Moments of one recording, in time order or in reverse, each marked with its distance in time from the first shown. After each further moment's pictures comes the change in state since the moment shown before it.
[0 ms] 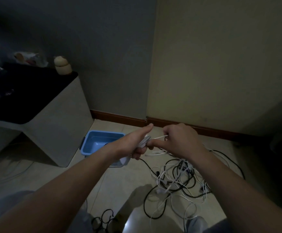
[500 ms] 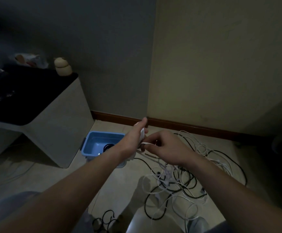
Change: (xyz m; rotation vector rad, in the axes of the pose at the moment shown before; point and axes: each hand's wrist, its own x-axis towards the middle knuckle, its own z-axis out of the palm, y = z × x) left_hand 0.018 0.004 0.011 -0.303 0.339 0.034; right_hand -0.008 -0.029 0.000 0.701 -0.263 -0.104
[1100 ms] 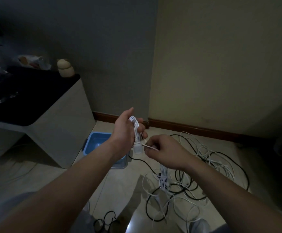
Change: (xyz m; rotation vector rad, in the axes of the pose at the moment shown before) left_hand -0.003 0.018 -0.015 -0.584 0.063 0.030; right_hand 0.003 0.009 0.012 0.021 0.004 0.102
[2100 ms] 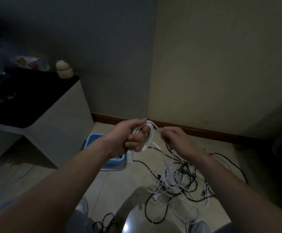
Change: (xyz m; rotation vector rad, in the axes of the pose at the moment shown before) left_hand -0.009 0.016 -0.009 0.273 -0.449 -0.190; right_hand 0.011 0.023 -0.025 0.358 0.191 0.021
